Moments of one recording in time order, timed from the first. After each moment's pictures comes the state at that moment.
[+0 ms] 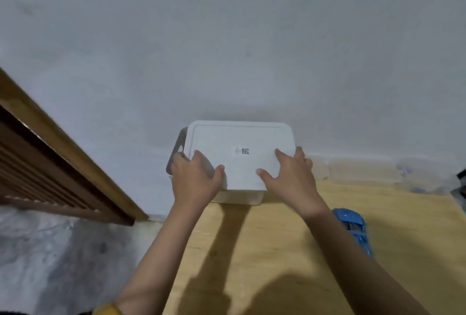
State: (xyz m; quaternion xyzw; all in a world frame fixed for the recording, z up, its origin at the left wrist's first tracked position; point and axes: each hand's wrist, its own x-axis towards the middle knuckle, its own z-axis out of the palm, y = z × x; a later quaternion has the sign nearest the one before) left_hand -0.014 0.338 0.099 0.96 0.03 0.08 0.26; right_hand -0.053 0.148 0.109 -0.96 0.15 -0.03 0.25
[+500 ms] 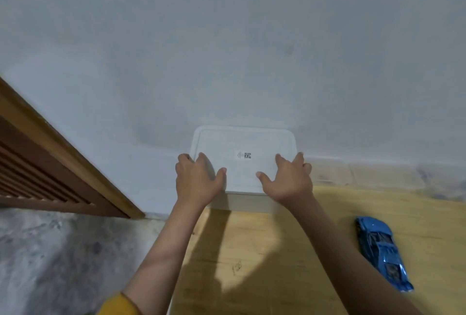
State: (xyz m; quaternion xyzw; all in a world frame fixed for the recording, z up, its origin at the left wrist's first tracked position) left_hand 0.055 0.393 0.061 0.96 0.00 0.01 0.27; right_hand 0.011 0.206 0.077 -0.96 0.20 0.02 0.18
